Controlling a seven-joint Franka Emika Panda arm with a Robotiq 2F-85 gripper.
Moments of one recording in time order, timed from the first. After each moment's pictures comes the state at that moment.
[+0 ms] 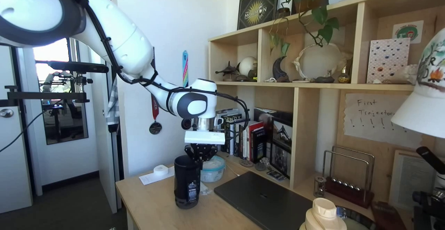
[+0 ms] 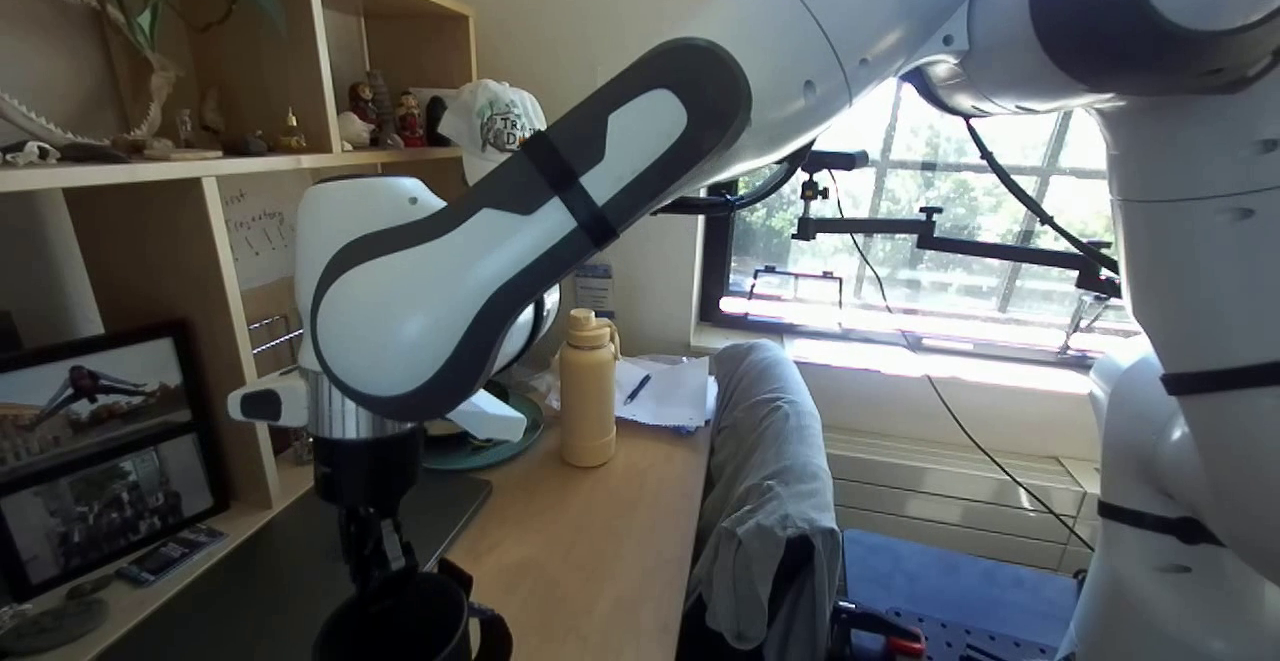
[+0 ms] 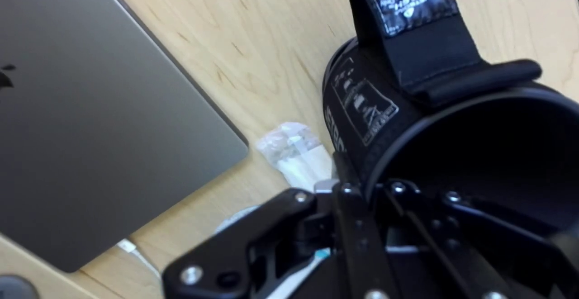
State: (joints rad) arm 0.02 0.36 0.19 -1.93 0.10 2.32 -0.89
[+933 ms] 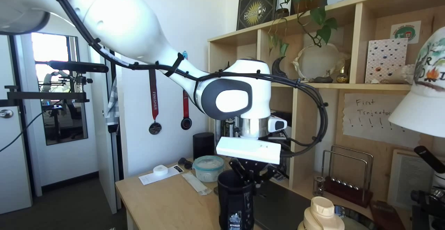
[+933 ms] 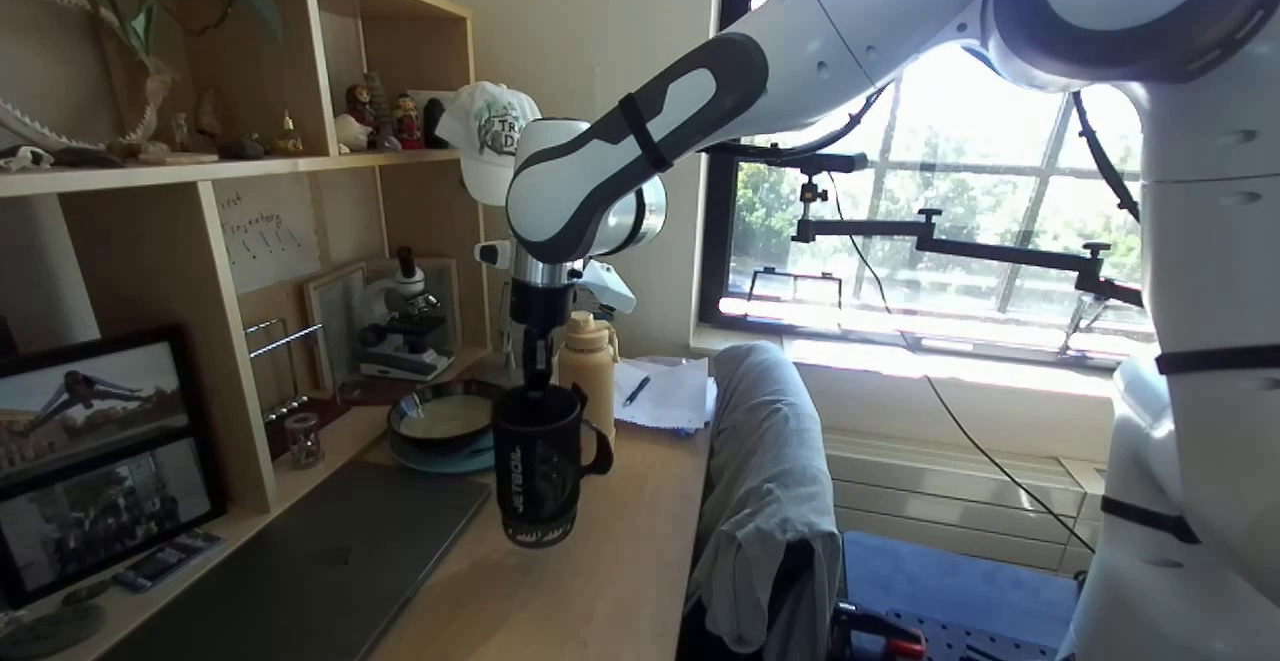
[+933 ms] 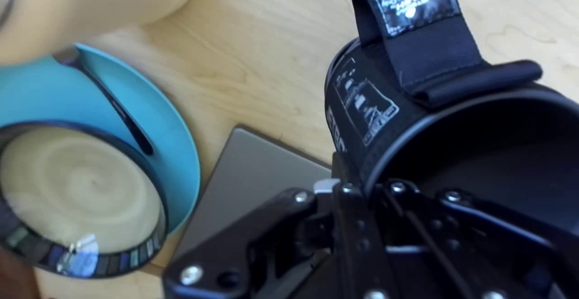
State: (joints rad) arm -0.18 0.24 -0.06 -1.98 0.10 2.32 -0.84
